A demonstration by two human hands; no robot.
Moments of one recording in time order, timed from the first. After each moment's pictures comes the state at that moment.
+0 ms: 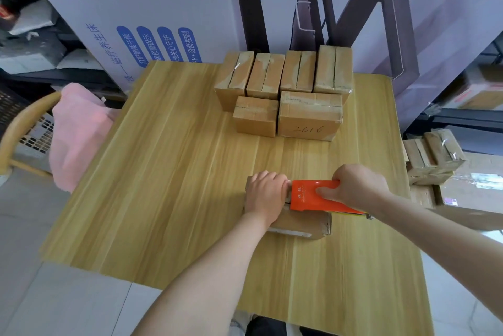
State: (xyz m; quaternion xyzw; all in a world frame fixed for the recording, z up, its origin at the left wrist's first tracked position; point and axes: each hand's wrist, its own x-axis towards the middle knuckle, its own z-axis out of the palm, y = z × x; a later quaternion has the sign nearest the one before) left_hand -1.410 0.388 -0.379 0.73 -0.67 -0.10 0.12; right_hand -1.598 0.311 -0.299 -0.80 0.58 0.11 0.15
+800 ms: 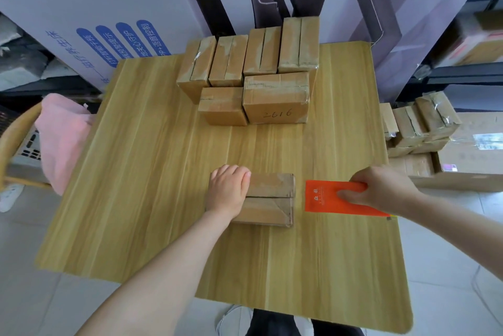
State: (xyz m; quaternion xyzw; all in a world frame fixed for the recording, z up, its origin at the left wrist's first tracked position) left_hand -1.413 0.383 -0.385 0.75 -0.65 -0.07 0.10; right_hand -1.729 0.296 -0.334 -0.79 0.54 0.08 0.26
